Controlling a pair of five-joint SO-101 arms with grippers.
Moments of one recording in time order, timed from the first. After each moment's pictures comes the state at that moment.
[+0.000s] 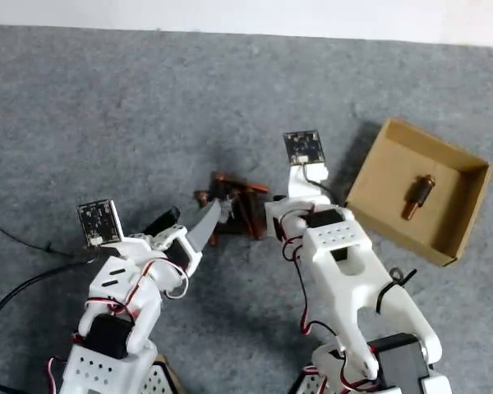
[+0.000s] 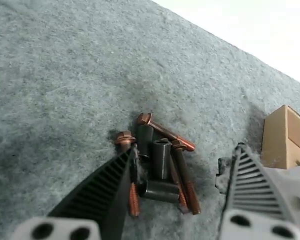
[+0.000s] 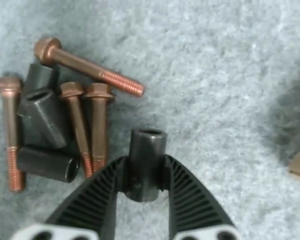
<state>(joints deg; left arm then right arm) 11.1 -103.6 96.0 40.4 37.7 -22.4 -17.3 51.0 31.3 -4.2</state>
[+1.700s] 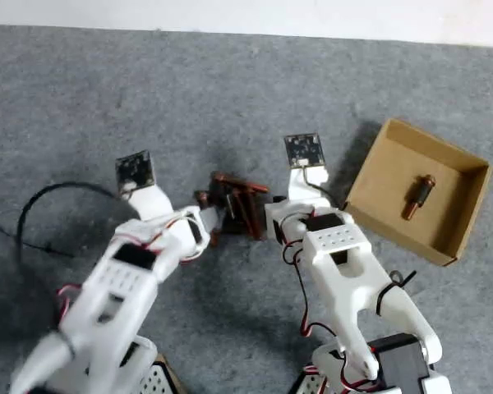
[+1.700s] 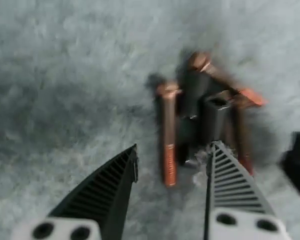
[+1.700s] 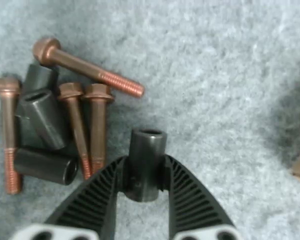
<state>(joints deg) 10.9 -35.2 68.6 29.9 38.5 -22.4 -17.3 53.1 28.1 -4.2</state>
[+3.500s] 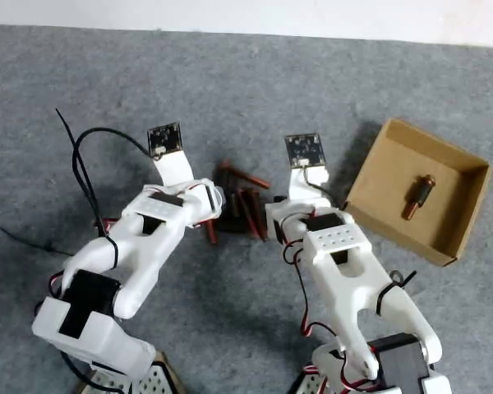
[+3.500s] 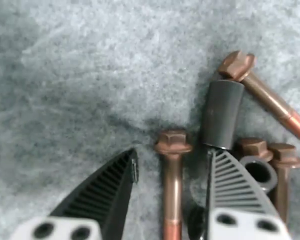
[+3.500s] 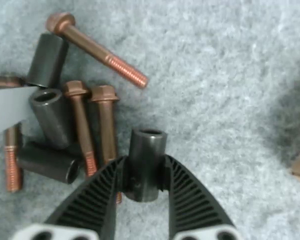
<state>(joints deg) 9.2 7.7 42.4 21.2 34.4 -22.3 -17.3 53.1 28.1 -4.2</state>
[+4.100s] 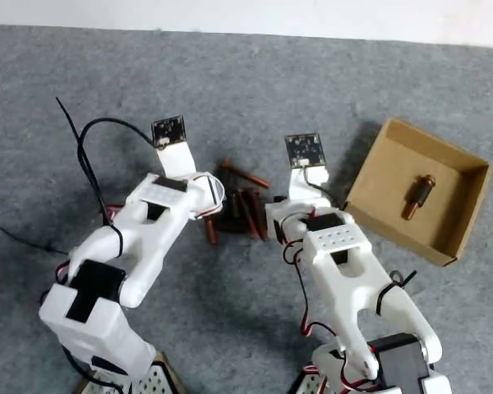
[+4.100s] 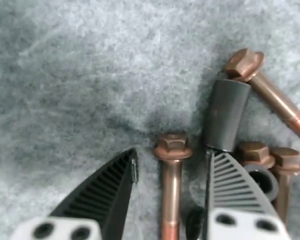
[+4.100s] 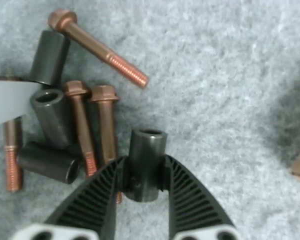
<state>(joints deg) 8.7 12.7 33.3 30.7 34.4 -22.3 -17.3 53.1 28.1 -4.2</state>
